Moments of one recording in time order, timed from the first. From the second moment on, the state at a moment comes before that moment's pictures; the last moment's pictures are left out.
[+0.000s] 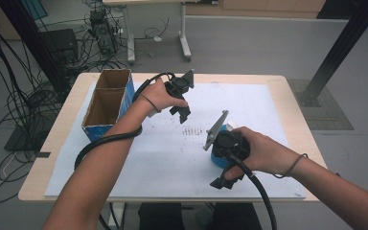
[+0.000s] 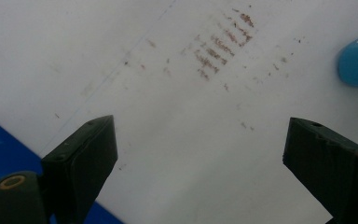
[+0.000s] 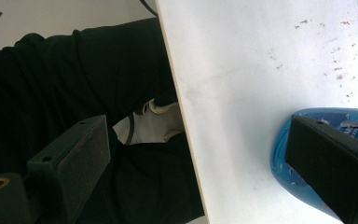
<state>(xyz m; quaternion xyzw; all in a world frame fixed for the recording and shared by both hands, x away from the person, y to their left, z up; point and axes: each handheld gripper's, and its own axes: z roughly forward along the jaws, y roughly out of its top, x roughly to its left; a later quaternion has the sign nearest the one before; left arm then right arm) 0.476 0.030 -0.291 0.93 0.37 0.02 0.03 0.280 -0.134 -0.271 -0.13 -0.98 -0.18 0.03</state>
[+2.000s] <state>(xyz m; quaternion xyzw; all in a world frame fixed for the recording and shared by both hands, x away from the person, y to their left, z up) 0.469 0.031 -0.291 0.93 0.37 0.01 0.04 0.261 -0.219 -0.288 -0.22 -0.96 -0.18 0.02</state>
